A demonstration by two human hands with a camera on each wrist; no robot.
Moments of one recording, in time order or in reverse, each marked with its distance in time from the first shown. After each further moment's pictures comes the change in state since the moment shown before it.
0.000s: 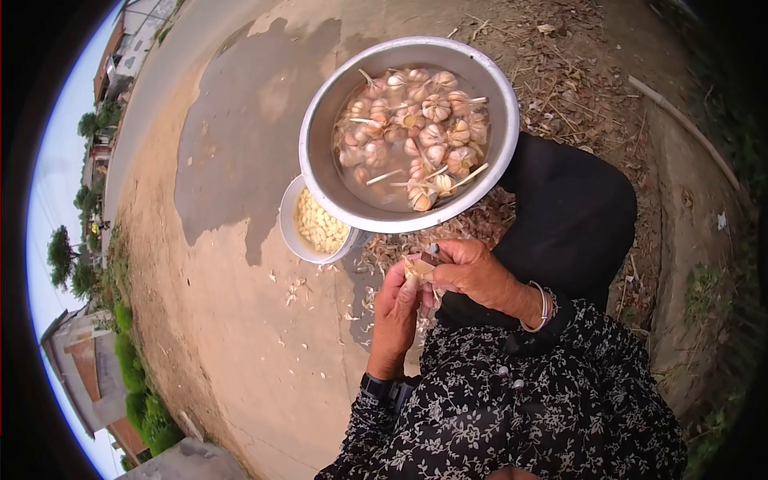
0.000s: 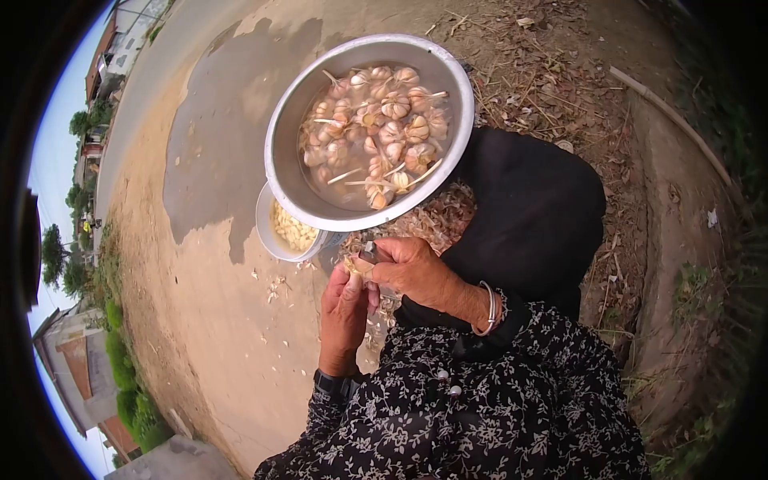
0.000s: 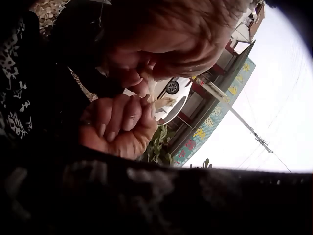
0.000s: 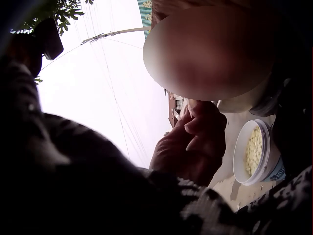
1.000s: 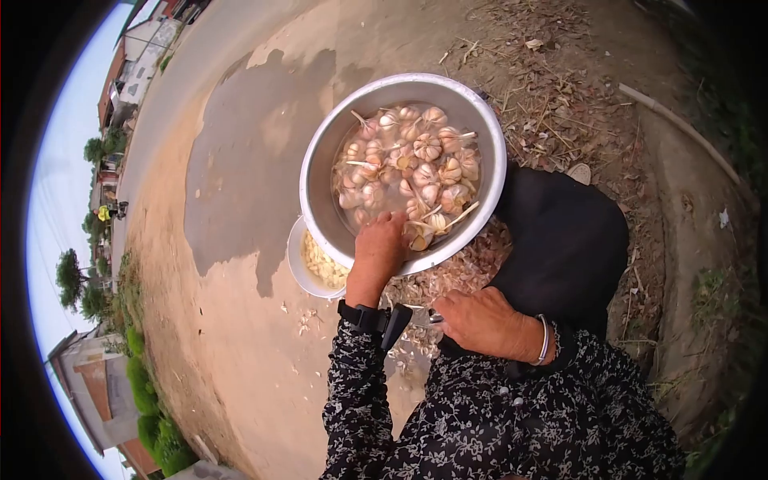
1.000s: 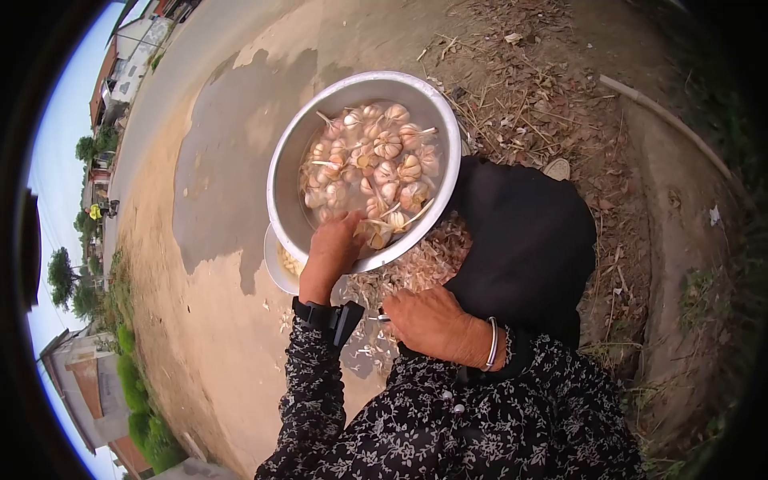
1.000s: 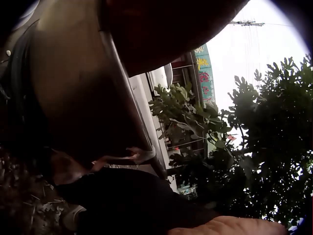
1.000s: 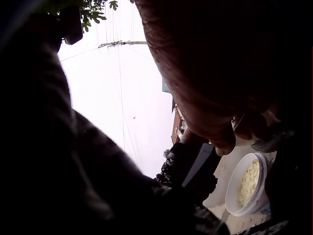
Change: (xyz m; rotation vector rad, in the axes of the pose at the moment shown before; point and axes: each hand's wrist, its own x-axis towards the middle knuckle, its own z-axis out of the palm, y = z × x) left_hand 0.154 0.039 -0.015 1.518 -0.112 0.384; right_hand -0.021 -0.009 -0.010 -1.365 -0.086 -0.176
